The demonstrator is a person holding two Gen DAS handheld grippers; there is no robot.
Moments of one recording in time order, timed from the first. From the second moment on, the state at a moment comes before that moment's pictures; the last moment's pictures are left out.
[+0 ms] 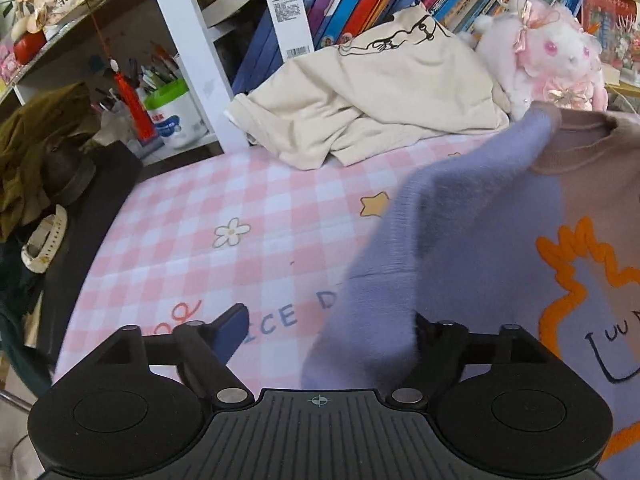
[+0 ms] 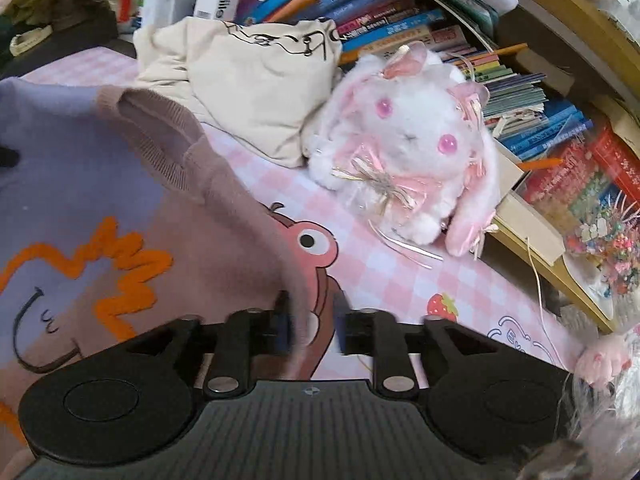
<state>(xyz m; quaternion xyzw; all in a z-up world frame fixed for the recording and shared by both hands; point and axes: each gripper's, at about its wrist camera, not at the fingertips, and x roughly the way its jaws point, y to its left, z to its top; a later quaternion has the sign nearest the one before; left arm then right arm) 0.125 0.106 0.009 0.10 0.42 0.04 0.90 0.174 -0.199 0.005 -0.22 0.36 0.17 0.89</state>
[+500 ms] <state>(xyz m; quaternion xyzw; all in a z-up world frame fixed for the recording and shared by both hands) -0.013 0.032 0.001 0.06 0.42 -0.02 0.91 0.037 -0.233 0.013 -0.01 0.44 0.22 0.87</state>
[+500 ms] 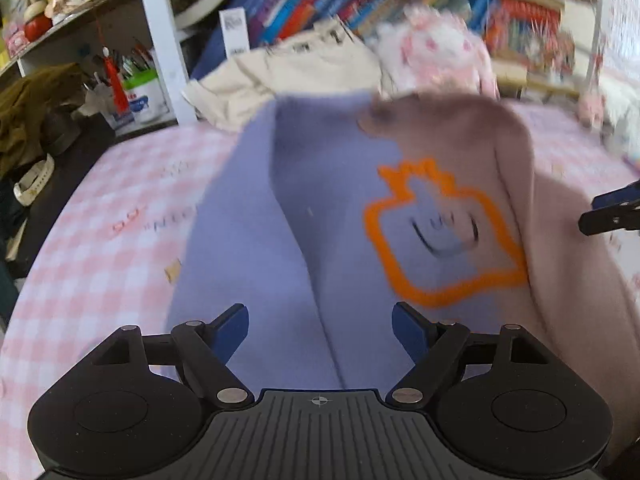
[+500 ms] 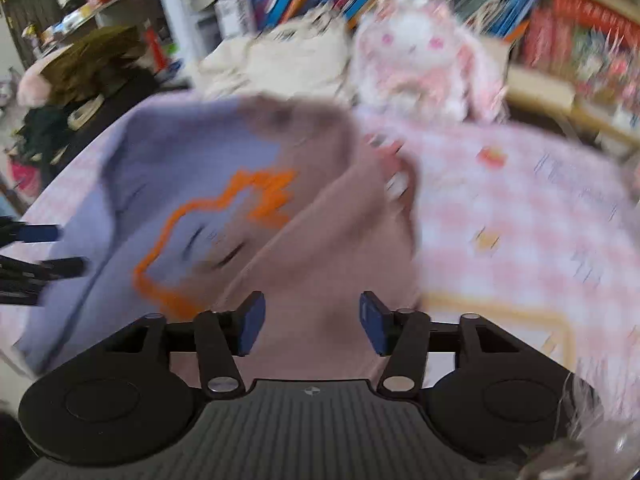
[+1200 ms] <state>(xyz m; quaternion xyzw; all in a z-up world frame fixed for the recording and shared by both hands) -0.013 0.052 -0.010 0.08 0.44 -0.02 0.89 0.035 -0.186 -0.002 -0.12 0.45 0.22 0.85</state>
